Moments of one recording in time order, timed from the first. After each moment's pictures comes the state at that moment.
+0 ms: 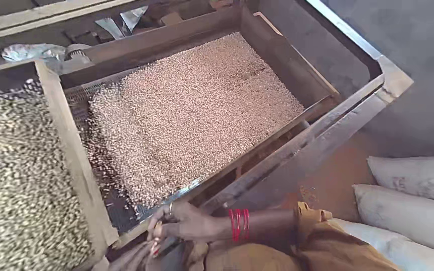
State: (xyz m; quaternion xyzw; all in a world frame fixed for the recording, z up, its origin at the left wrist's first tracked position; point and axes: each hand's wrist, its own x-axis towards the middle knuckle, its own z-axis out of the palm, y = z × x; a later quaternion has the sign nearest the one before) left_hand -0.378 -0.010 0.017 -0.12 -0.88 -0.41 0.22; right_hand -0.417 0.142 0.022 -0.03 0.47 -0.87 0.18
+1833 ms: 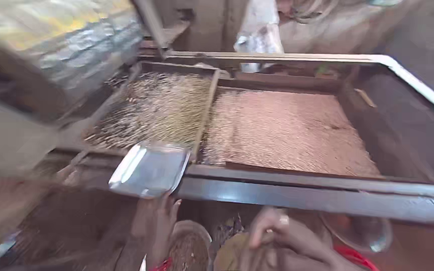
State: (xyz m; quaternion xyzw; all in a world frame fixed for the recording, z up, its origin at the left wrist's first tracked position) left_hand -0.219 -0.227 -0.011 0.11 -0.94 -0.30 0.15; right_hand -0.223 0.100 0.196 -0.35 0.51 -0.74 0.28
